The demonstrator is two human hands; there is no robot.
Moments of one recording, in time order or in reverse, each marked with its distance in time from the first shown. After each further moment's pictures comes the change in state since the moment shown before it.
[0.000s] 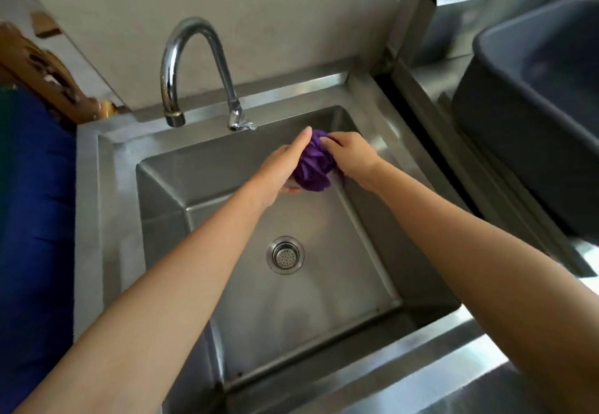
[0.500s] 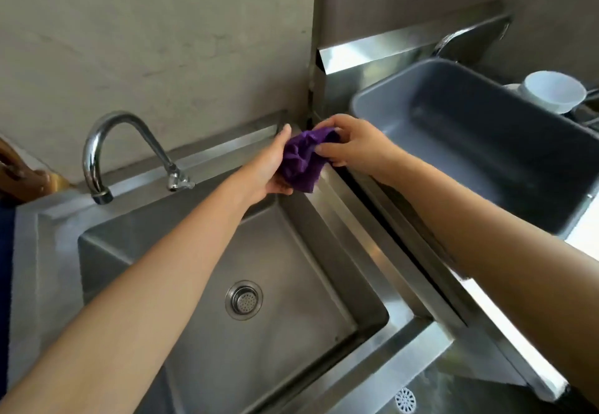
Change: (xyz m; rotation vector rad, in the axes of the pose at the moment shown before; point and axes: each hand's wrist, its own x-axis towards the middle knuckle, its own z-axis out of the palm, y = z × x) left_hand -0.020 0.110 0.096 0.050 -0.243 0.082; right_hand -0.061 -0.019 -0.176 0.147 0.019 -0.148
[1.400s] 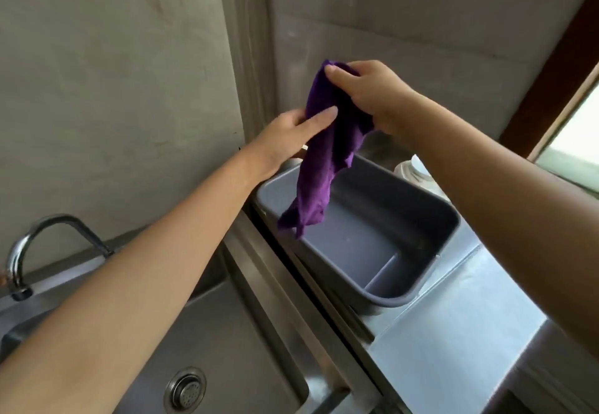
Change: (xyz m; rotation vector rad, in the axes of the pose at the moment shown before) left_hand -0.037 0.191 0.179 0.207 -0.169 0.619; right_hand -0.062 -0.103 -0.231 -0.065 0.442 -0.105
